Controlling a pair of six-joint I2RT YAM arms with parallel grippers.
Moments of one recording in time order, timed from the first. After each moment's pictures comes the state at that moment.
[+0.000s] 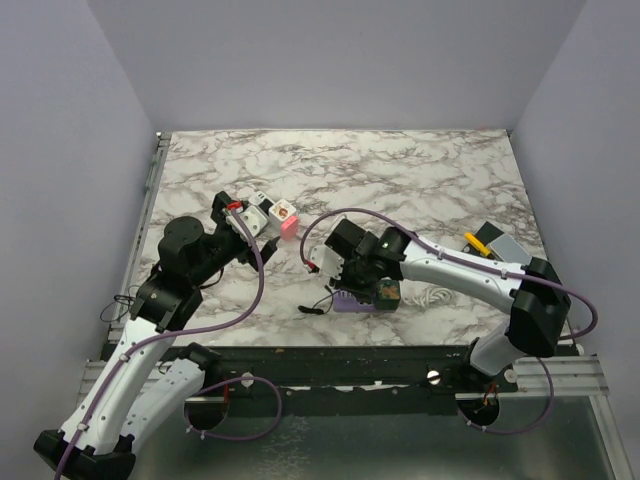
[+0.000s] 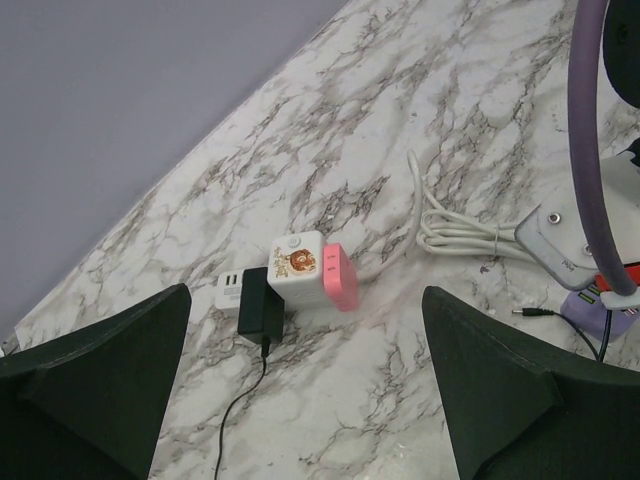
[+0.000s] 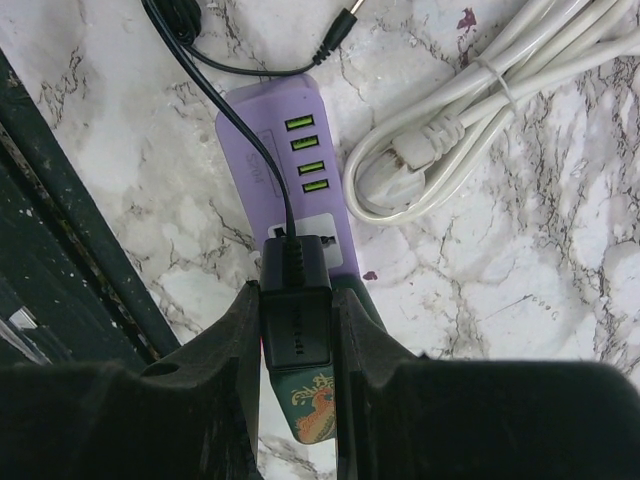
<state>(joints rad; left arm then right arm) -0.43 0.69 0.82 -0.30 0.27 0.40 0.99 1.57 1.24 -0.89 0.01 -0.39</state>
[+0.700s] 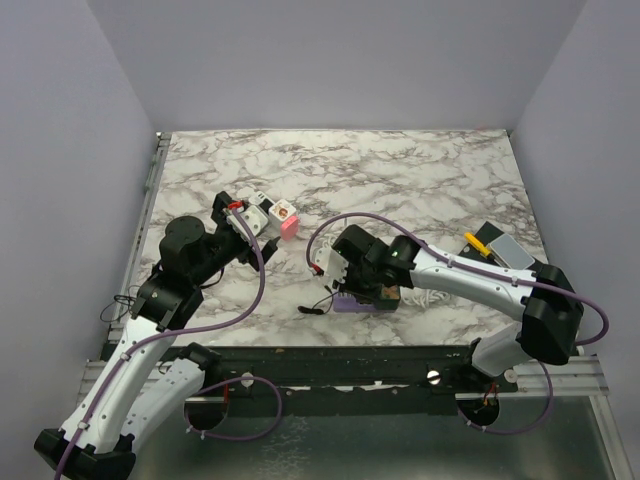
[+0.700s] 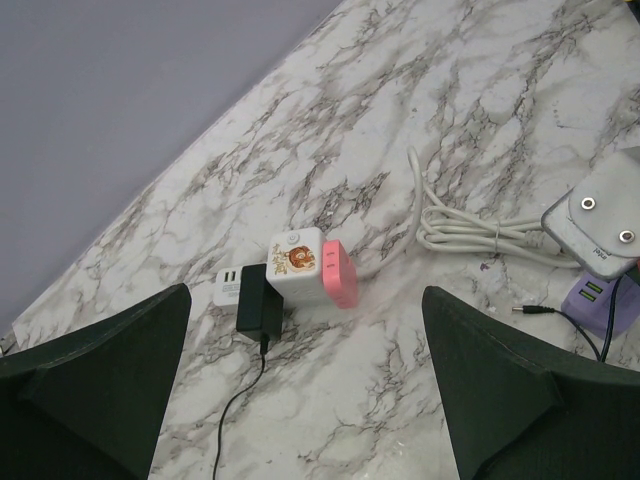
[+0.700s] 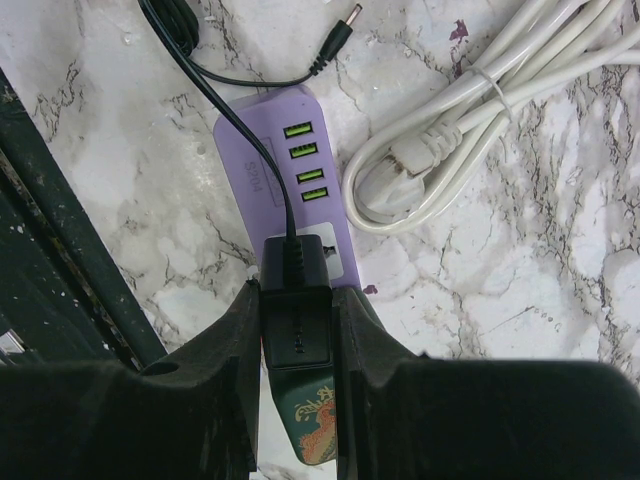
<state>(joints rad) -0.43 0.69 0.82 -0.30 0.27 0.40 0.99 1.49 1.11 -0.76 0.01 -0.39</state>
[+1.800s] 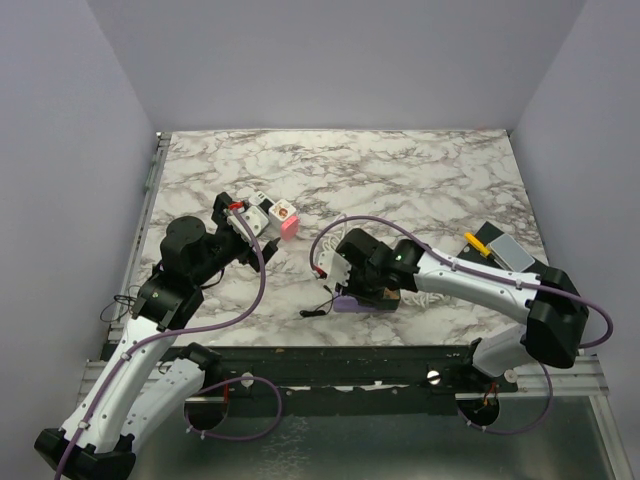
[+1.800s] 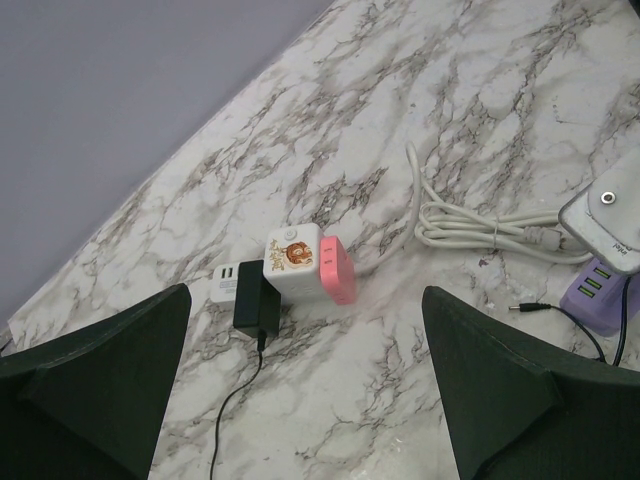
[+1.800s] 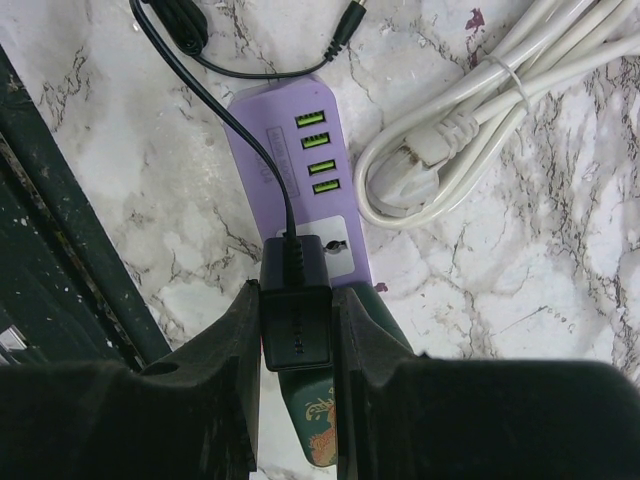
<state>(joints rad) -0.43 0.69 0.81 -0.30 0.27 0.40 0.99 1.47 1.07 -0.75 0.00 -0.39</state>
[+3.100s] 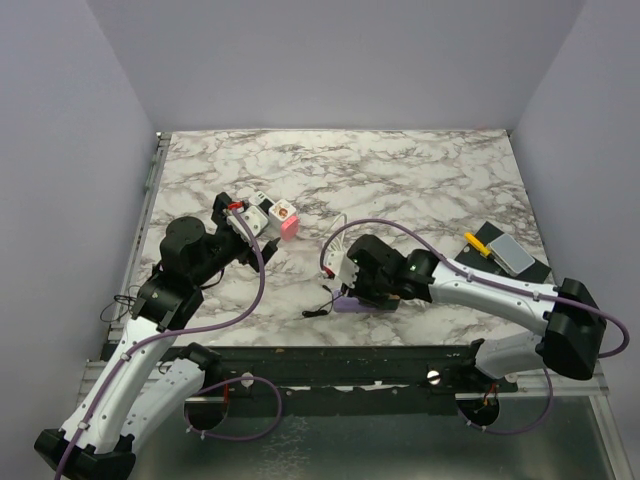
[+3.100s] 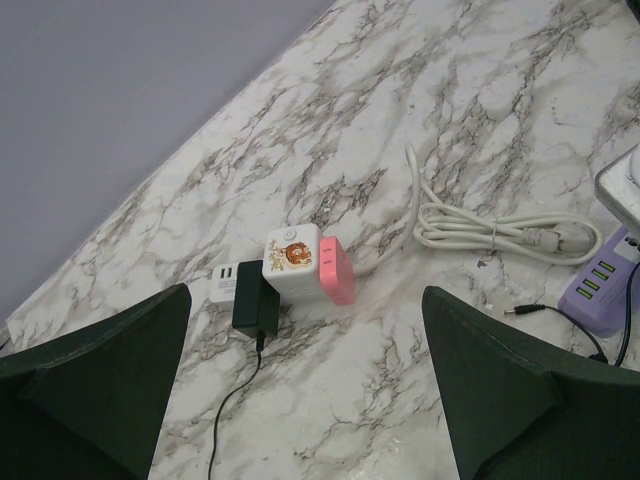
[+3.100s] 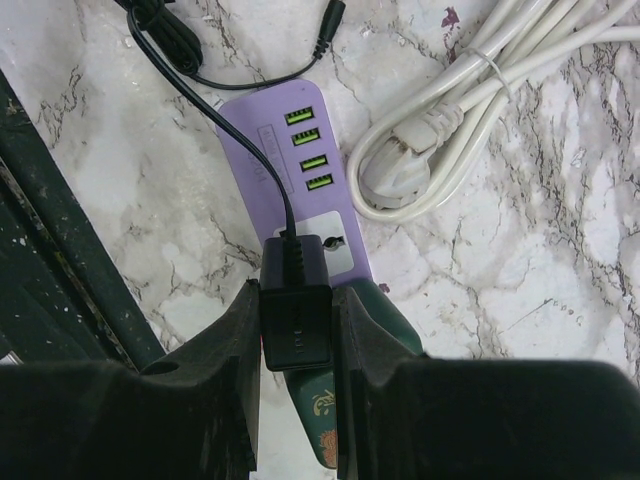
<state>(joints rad) -0.43 0.69 0.81 -0.30 0.27 0.40 0.99 1.37 0.96 -0.64 0.01 -0.34</state>
